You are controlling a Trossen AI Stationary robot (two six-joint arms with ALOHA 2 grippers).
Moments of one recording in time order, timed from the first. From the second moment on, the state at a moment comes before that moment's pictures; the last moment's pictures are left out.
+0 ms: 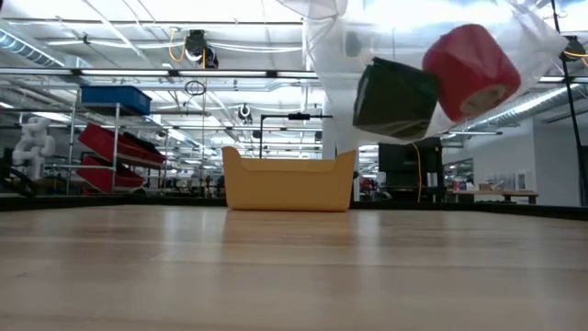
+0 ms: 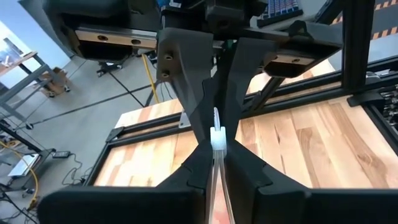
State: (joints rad) left arm -0.46 1.91 1.81 -0.25 -0.65 0.19; right arm 0.68 1.33 1.30 -0.62 0.65 -0.20
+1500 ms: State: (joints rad) left arm -0.46 1.91 1.81 -0.33 -0.66 0.19; right arm 0.68 1.33 1.35 -0.77 0.67 0.07
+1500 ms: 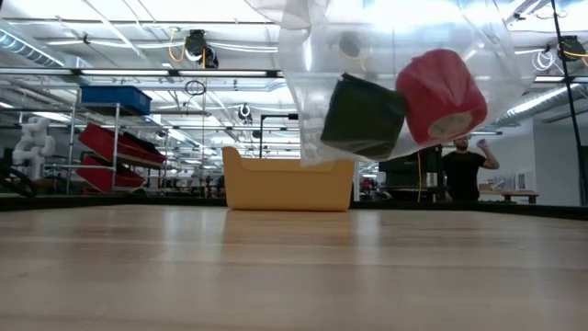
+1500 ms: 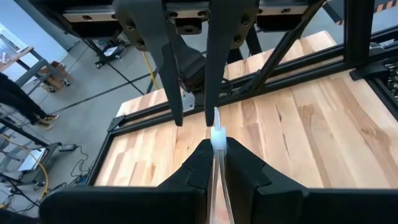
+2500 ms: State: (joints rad) left arm -0.46 1.91 1.81 -0.36 -0.66 0.16; right arm 0.69 1.34 1.35 -0.70 0.63 0.02
